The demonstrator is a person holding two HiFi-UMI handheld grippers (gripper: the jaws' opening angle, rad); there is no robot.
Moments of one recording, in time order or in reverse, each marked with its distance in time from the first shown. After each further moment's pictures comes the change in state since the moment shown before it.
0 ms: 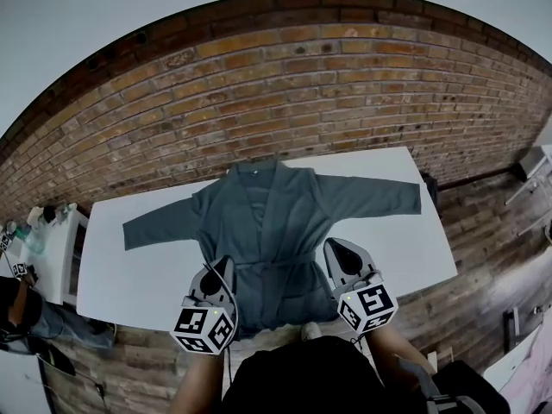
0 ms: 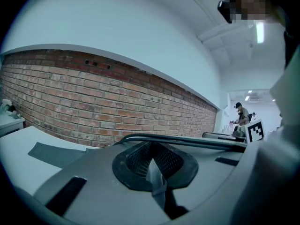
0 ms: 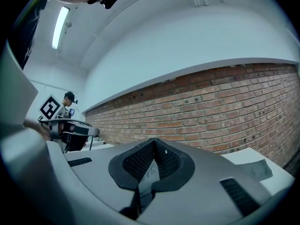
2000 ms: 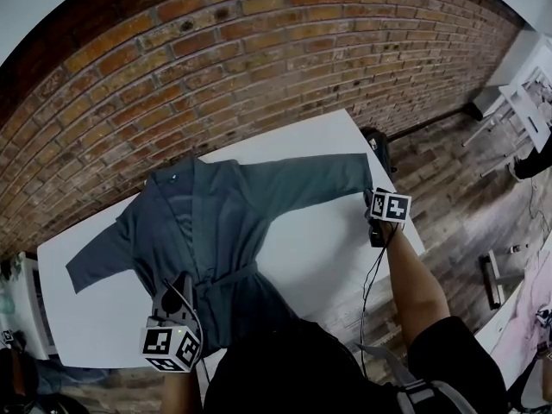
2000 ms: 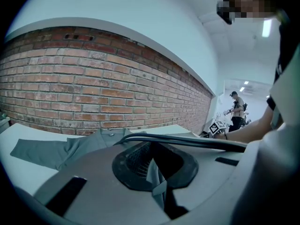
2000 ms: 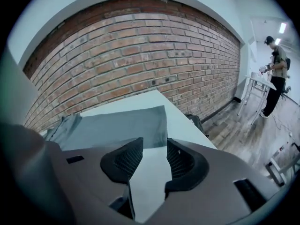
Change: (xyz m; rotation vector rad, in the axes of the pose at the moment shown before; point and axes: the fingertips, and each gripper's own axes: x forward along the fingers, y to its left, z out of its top) left arm 0.096 -0.025 -0.055 0.034 0.208 -0.077; right arm -0.083 -0.423 -0.219 0.355 0.625 -0.705
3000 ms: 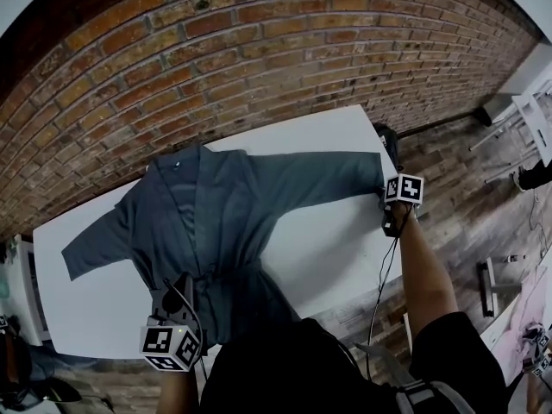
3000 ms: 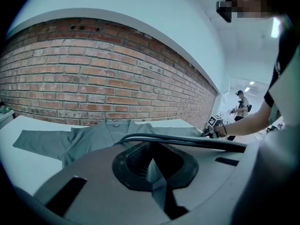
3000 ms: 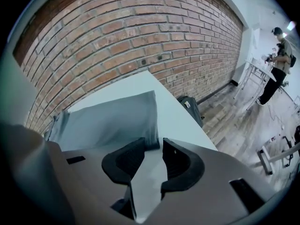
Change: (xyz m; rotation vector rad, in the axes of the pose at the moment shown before) left arm 0.004 0.020 -0.028 -0.046 0.069 0.036; right arm 0.034 -0.024 -0.007 0.056 0.269 -0.044
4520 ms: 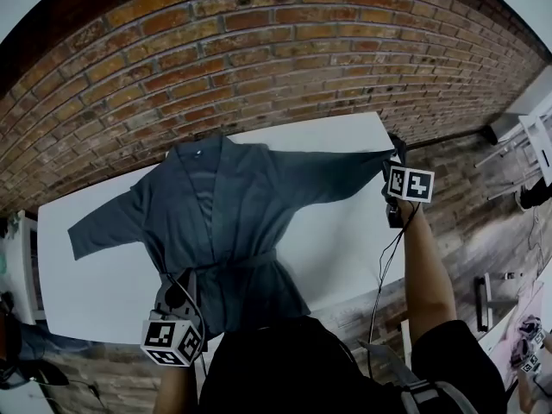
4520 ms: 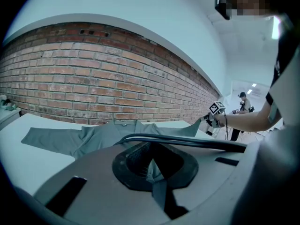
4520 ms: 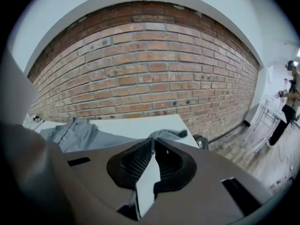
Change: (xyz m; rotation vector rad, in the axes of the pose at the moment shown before) left arm -0.037 0.020 -0.008 -0.023 -0.024 0.027; right arm -0.095 0.112 0.087 -0.269 -0.331 0.076
